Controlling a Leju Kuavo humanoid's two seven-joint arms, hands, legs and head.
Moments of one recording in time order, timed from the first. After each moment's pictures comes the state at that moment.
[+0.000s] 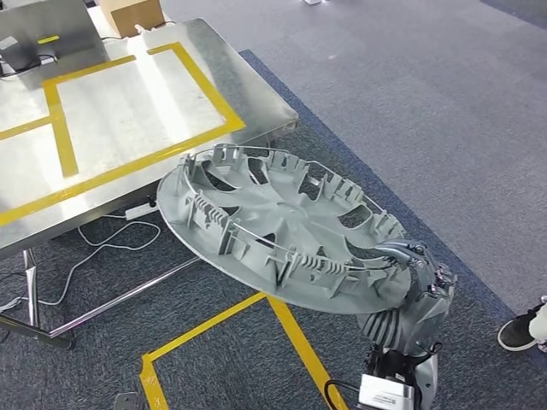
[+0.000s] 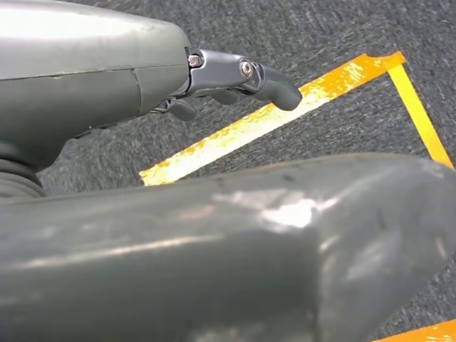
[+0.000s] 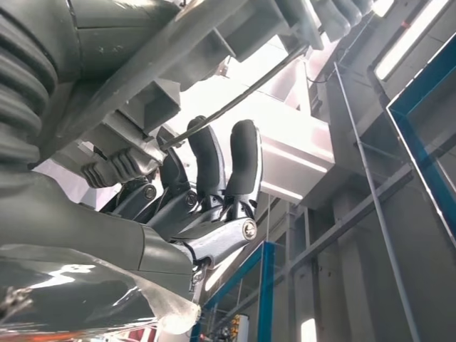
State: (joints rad) left arm -0.05 -0.19 0.67 -0.22 -0.63 0.21 -0.37; right arm 0.17 0.19 0.21 -1.91 0.78 -0.70 -0.65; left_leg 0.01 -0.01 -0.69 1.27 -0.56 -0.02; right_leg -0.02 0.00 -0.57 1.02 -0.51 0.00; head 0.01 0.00
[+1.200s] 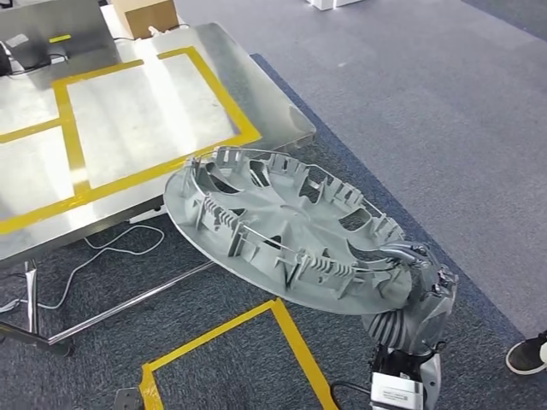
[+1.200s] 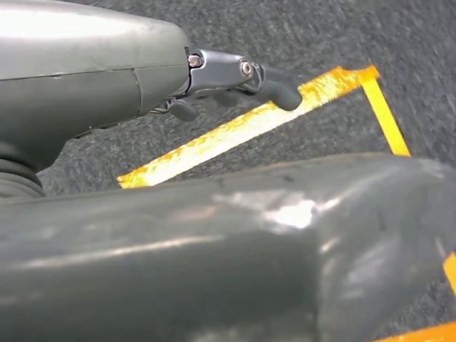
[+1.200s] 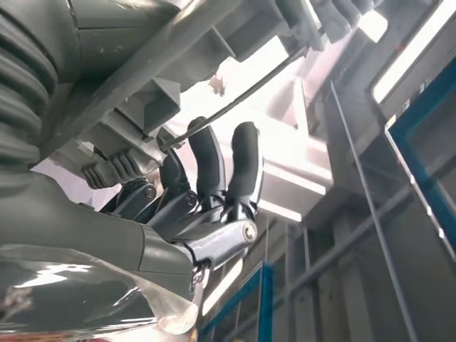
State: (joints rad) left arm -0.06 -0.21 0.69 -0.22 -0.65 0.24 -0.36; right arm 0.18 0.14 0.20 -1.89 0.71 -0.70 -0.66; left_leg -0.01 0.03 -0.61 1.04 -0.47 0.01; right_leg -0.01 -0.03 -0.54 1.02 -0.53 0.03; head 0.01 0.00
